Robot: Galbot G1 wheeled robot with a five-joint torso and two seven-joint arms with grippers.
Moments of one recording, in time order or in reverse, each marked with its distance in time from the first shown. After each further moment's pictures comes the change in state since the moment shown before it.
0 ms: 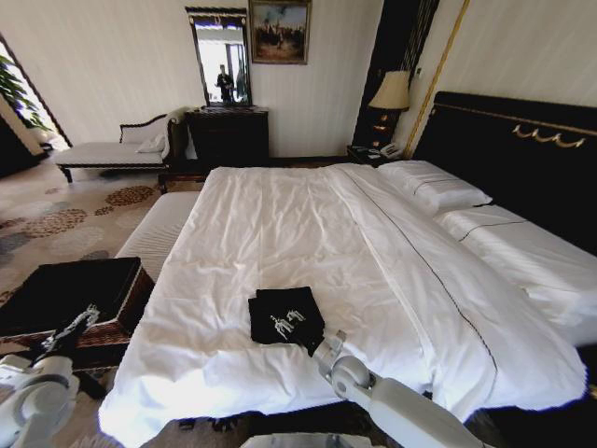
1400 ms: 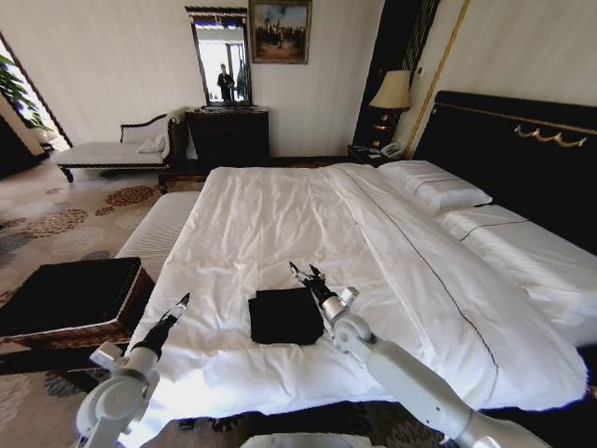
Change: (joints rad) left arm -0.003 -0.106 0.470 -0.313 -0.256 0.222 -0.042; right arm -0.024 -0.020 0.273 0.058 0.103 -0.213 0.354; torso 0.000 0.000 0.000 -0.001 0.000
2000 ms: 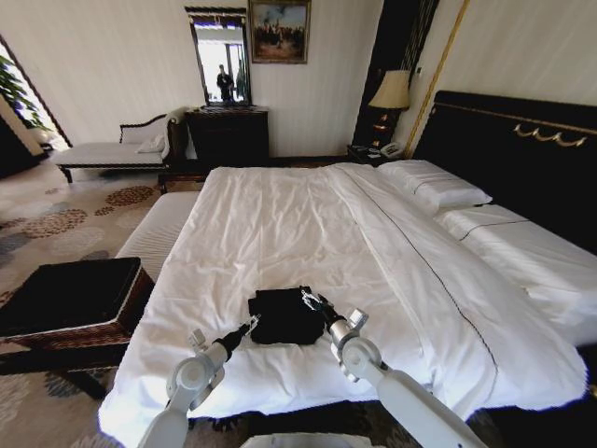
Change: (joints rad) left arm -0.174 -0.081 0.256 0.268 0.047 0.110 0.033; right arm -0.087 0.077 -0.011 0.009 0.149 -0.025 0.075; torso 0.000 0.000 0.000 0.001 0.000
